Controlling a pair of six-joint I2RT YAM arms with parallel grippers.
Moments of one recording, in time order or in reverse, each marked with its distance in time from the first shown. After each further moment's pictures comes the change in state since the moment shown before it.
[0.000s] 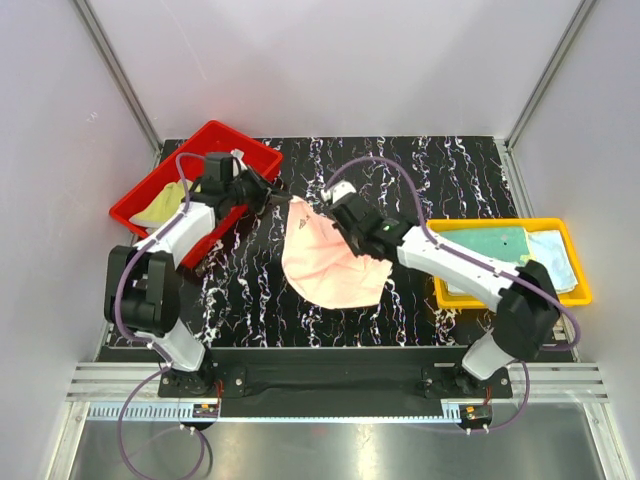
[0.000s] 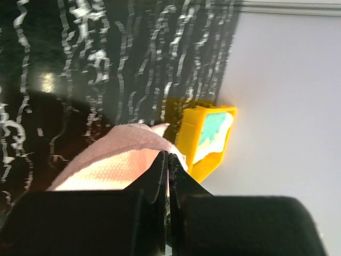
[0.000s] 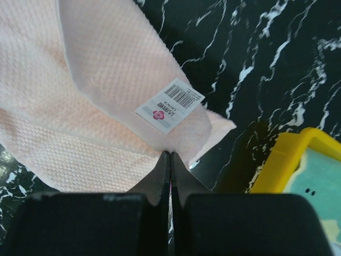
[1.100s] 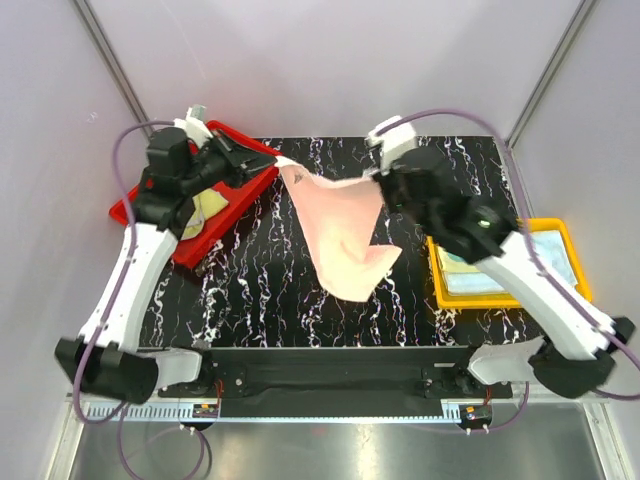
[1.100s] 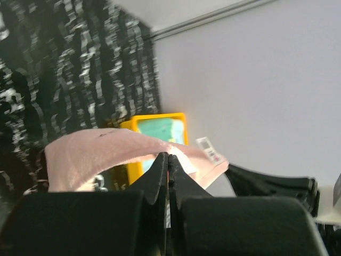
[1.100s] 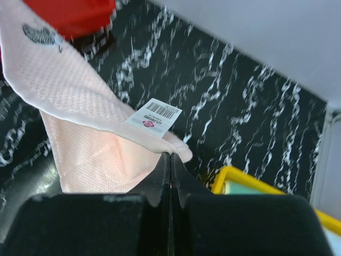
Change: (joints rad) left arm -0.019 -0.344 0.202 -0.203 -0.037 0.034; right arm -0.020 -0.241 0.349 -0.153 0.050 -0.138
